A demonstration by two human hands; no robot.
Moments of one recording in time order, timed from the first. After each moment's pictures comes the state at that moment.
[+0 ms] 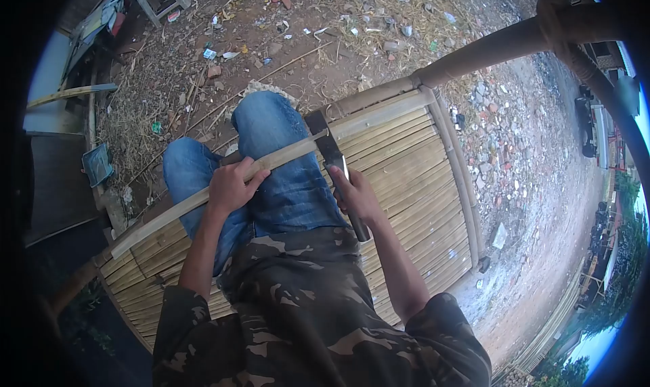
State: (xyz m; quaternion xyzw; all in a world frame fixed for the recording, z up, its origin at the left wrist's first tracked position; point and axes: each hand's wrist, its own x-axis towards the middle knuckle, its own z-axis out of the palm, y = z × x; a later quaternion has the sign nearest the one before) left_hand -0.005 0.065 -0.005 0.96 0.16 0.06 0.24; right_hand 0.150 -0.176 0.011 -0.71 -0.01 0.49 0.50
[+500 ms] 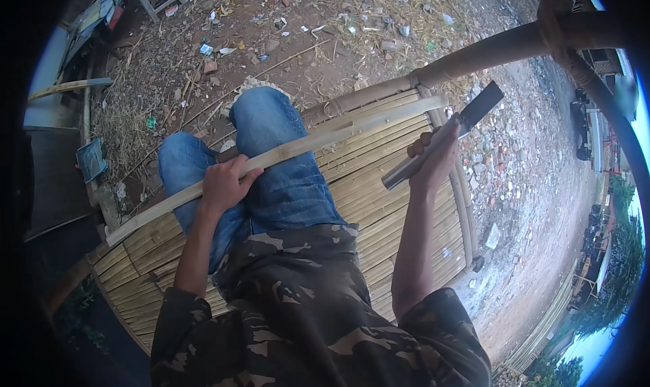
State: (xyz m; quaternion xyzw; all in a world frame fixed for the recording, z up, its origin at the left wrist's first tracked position) left_hand -0.012 0.064 -0.004 0.96 0.16 0.06 0.22; right_hand 0.231 -0.195 0.069 -0.63 0.09 0.09 0.77
